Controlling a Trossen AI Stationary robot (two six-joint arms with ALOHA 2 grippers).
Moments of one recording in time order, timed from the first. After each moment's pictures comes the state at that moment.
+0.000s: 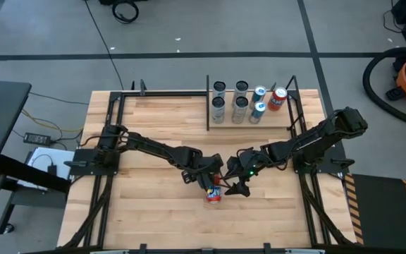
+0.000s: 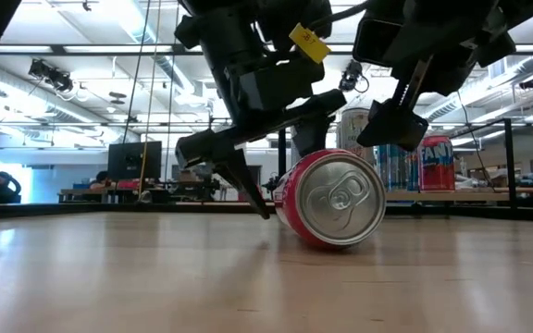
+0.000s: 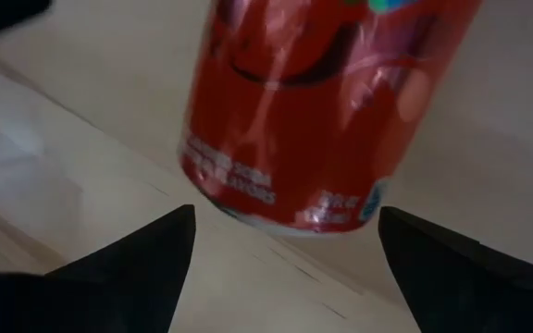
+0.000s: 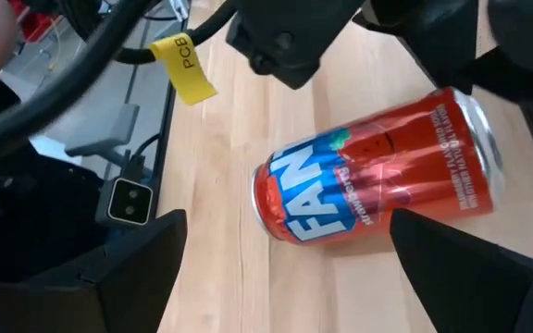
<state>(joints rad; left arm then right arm) -0.16 2.05 1.44 -0.49 -0.14 1.08 0.24 1.47 0.67 0.19 -0.23 0.60</state>
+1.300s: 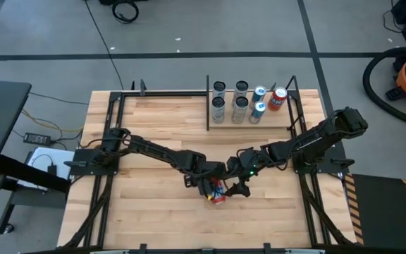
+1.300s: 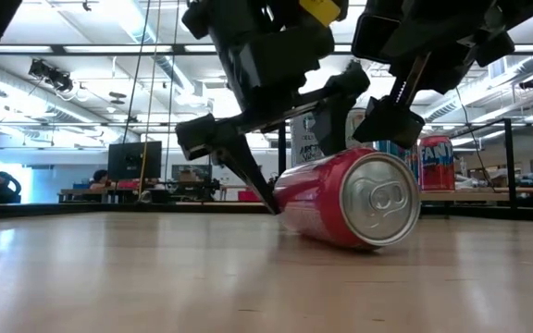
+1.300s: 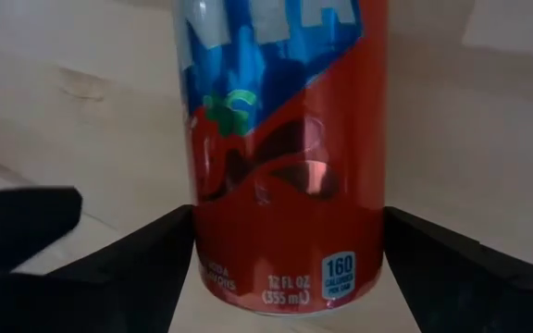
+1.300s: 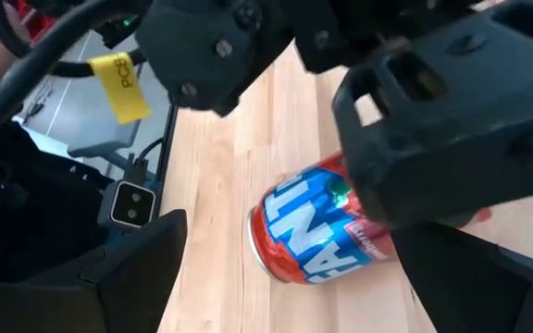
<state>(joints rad) -0.19 2.09 1.53 -0.53 -0.04 1.20 0.24 1.47 0.67 0.21 -0.23 0.58</state>
